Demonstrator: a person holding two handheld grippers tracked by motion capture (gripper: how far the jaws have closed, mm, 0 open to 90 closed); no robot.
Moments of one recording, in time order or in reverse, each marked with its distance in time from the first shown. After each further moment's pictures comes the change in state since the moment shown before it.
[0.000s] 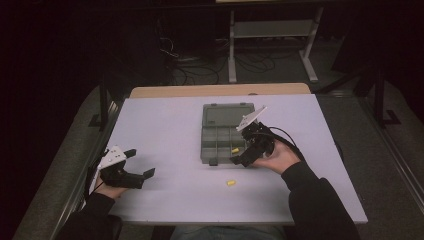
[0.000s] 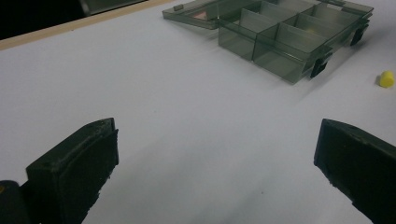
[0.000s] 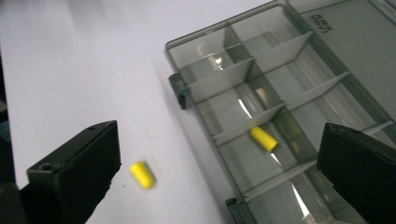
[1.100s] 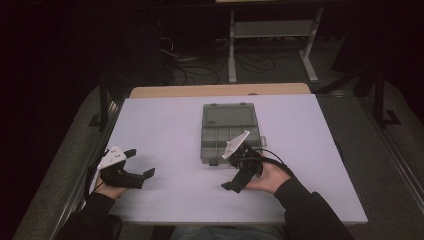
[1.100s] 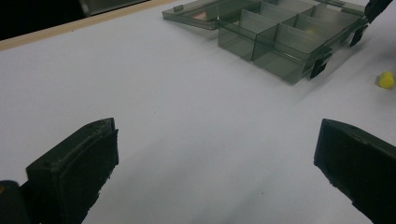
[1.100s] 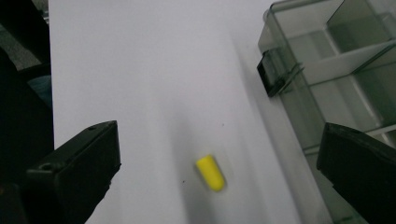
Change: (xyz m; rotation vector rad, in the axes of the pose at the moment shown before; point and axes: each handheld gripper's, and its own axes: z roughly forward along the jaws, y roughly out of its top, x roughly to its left) left arm 0.000 0.000 0.000 -0.002 0.000 0.001; right arm 0.048 -0.015 0.038 0.069 0.101 -0.141
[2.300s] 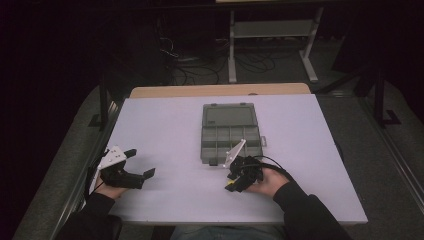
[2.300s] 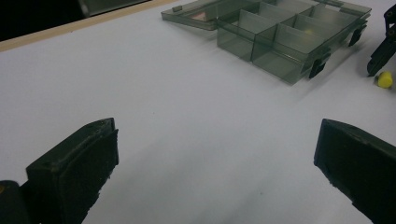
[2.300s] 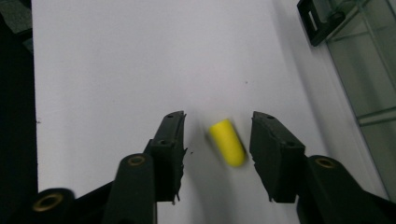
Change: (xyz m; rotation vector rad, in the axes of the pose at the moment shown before) left arm 0.000 0.000 0.000 -0.002 -0.002 0.004; right arm -0.002 -0.020 0.026 0.105 0.064 -0.017
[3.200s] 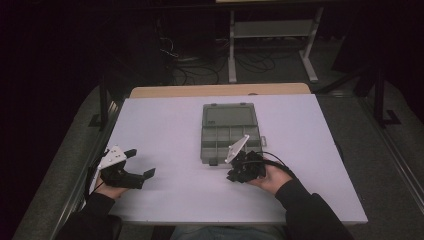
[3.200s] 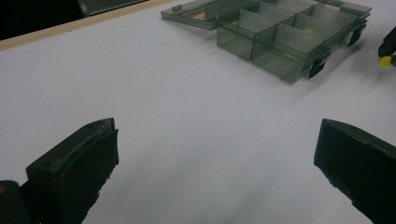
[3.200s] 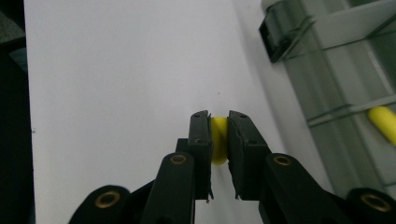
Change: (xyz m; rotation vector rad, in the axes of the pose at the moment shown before) left arm 0.000 0.000 0.000 0.002 -0.002 -0.003; right arm -0.001 0.005 -0.019 -0.034 -0.069 0.011
